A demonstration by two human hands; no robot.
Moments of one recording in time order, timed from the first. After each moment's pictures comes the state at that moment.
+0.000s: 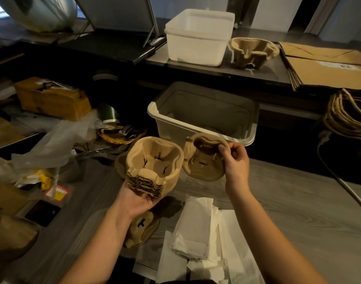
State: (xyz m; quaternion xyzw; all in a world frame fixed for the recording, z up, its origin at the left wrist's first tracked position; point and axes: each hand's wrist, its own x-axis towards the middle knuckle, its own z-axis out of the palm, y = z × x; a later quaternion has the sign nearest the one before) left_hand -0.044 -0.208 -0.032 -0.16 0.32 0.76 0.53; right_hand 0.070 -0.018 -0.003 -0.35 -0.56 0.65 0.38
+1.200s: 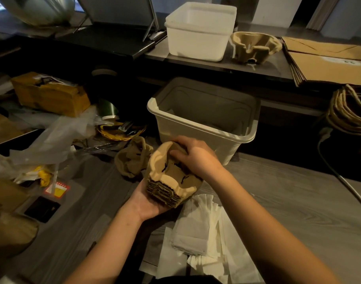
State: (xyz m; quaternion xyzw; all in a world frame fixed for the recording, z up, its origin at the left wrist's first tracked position) left_hand -0.016 -0.190 -0.021 -0.15 0.36 0.72 0.58; right_hand 0.029 -0.046 0.030 -0.18 -0.92 0.34 0.06
